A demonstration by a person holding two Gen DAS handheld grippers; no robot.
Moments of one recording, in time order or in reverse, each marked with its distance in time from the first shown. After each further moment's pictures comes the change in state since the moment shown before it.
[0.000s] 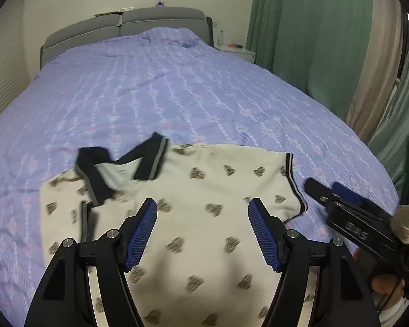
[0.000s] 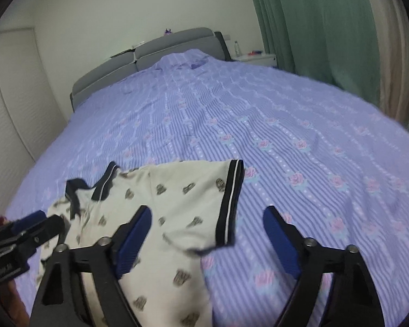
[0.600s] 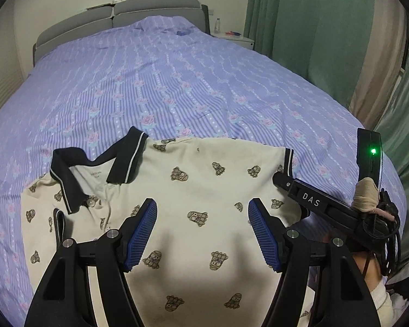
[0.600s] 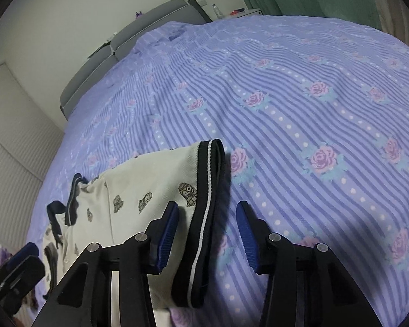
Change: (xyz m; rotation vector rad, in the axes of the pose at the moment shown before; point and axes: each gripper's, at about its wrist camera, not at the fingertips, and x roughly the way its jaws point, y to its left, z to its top) left arm 0.037 -0.018 0.008 0.011 0.061 0.009; right arm 0.102 -0.046 0.001 0.198 0.158 0.078
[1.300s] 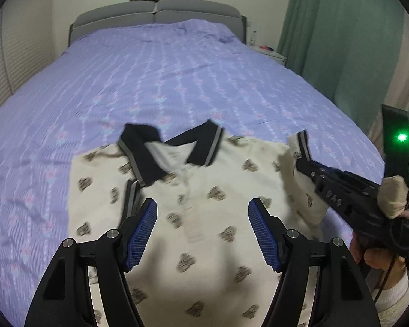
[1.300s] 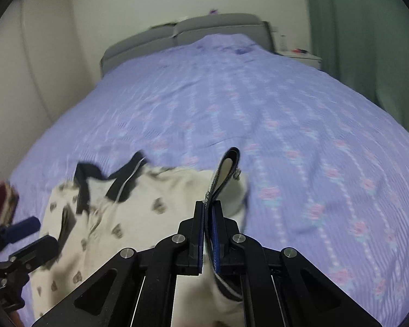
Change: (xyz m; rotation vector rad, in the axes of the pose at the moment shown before) left arm -0.042 0.089 -0.032 -0.164 -0.037 0.073; right arm -0.030 0.128 -0.007 -0.446 -0.035 -0.003
